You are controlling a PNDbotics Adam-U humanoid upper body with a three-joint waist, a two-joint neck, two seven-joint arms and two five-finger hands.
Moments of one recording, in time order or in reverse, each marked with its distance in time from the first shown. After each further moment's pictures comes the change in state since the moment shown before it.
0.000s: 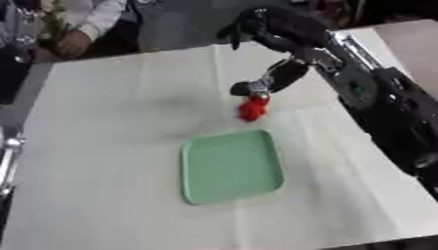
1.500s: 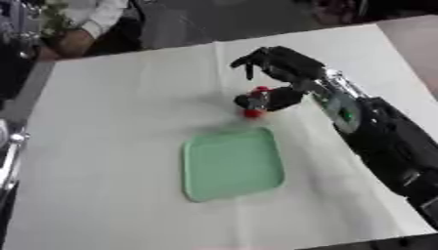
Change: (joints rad) left arm -0.003 -0.001 0.000 0.000 0.000 -0.004 -0.004; right arm 0.027 0.085 -0.102 0.331 0.109 0.062 -0.107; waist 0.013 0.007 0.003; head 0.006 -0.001
